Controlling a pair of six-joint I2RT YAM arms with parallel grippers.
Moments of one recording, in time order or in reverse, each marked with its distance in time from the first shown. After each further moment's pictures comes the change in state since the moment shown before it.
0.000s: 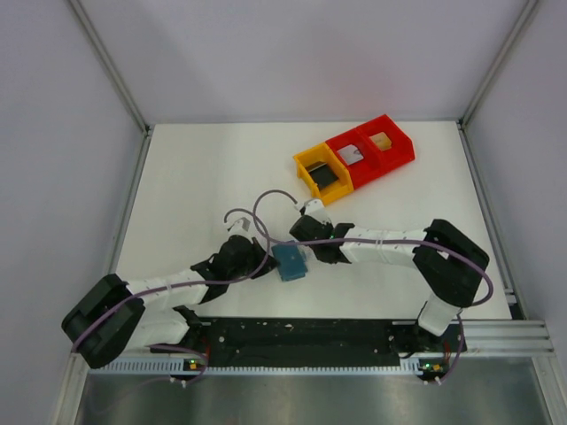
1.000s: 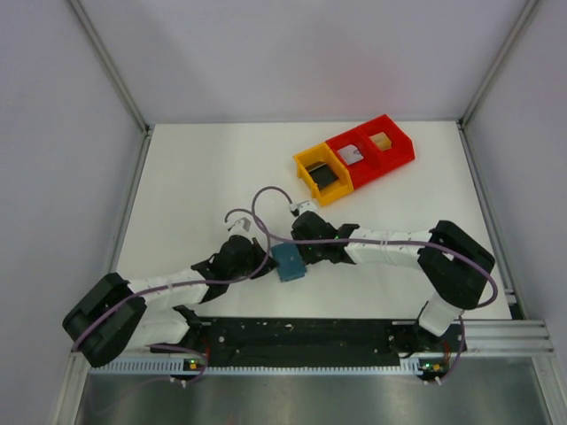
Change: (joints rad) left arm 0.000 0.010 0.000 -0.014 -0.005 0.024; right arm -0.037 -0.031 -0.054 0.138 -0.356 0.021
